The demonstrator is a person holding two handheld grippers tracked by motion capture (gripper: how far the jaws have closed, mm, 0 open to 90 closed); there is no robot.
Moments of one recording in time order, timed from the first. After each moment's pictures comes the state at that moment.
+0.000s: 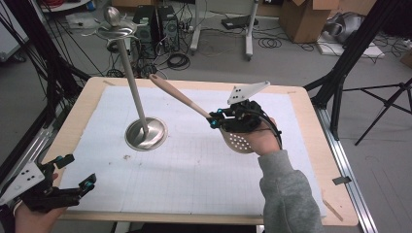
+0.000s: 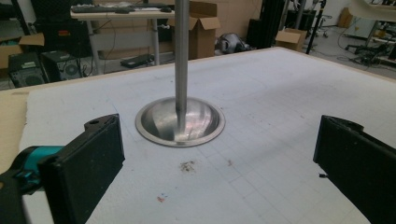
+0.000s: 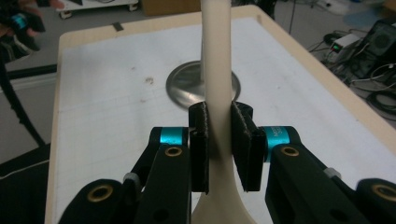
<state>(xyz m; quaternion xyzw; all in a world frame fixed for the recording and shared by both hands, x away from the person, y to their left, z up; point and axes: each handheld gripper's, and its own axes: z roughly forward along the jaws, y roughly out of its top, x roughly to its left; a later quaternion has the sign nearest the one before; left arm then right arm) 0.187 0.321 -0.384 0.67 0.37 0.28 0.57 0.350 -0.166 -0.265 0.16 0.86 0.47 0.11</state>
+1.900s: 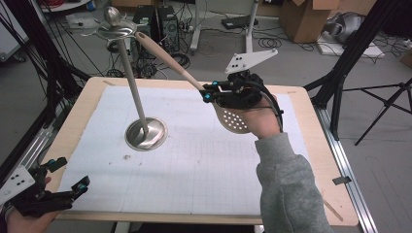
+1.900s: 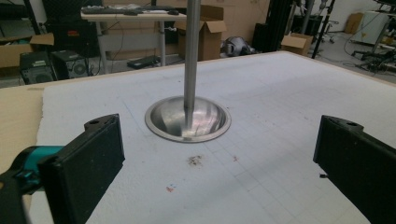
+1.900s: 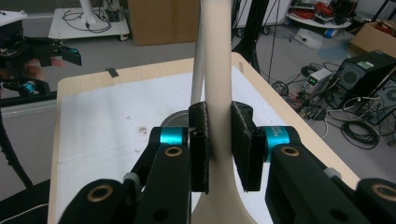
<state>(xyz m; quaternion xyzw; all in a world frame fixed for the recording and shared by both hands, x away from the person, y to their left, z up) 0.178 0.330 -0.384 0.67 0.38 0.29 0.58 0.348 -0.148 -0.192 0.16 0.84 0.50 0.15</state>
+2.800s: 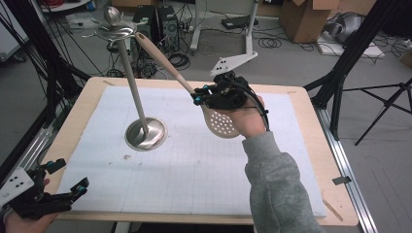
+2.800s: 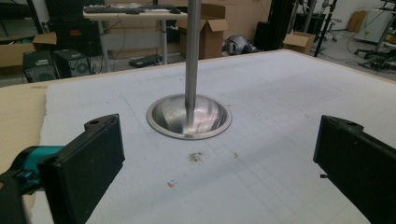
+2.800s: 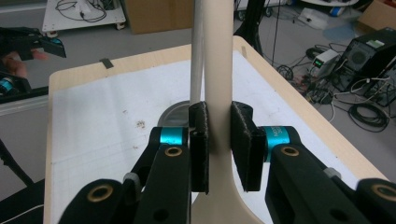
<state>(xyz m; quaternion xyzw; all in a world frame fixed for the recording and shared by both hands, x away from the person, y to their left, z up) 0.174 0.331 -0.385 0.67 0.38 0.29 0.57 0.362 -0.123 -0.211 0.18 0.85 0.47 0.13</state>
